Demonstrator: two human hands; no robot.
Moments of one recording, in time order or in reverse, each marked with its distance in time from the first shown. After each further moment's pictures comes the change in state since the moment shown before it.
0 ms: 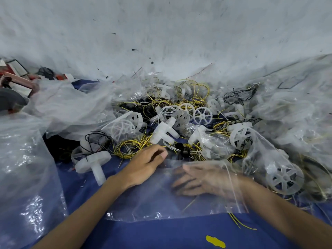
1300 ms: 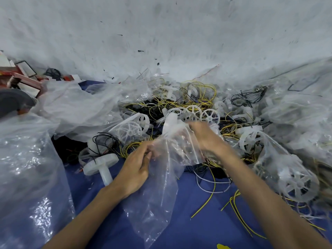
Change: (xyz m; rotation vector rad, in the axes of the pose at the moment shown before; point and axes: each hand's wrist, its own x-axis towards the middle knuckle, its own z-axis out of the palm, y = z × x) left_hand -0.022 -0.025 -0.012 -0.110 0.260 0.117; right_hand 0.046 -0.111 0.022 -0.878 0.480 -0.442
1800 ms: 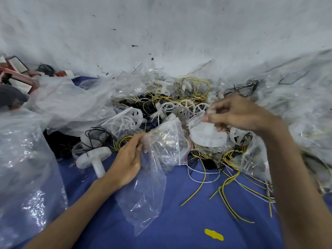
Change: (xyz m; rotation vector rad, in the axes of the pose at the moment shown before) left_hand -0.001 -0.008 0.002 0.110 0.007 -0.010; right_hand -0.053 -0.002 -0.101 0.254 -0.059 -0.029
